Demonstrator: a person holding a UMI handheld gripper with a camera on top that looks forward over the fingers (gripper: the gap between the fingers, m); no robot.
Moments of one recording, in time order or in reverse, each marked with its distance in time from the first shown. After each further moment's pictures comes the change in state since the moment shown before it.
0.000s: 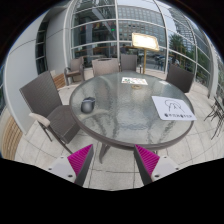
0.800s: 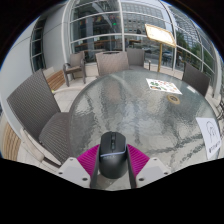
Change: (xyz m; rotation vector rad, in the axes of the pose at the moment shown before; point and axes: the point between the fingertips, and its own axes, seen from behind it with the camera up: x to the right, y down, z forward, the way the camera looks) arm -0.119 -0.133 0.249 -0.061 -0.014 0.009
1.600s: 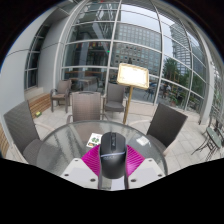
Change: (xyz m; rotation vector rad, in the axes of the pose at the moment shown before) arm 0.306 -0.248 -0.196 0.315 0.152 -0.102
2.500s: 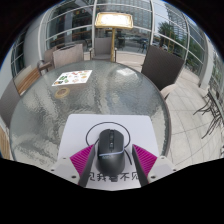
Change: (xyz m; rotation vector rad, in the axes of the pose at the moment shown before) arm 0.135 0.315 0.071 -0.453 0.014 0.120
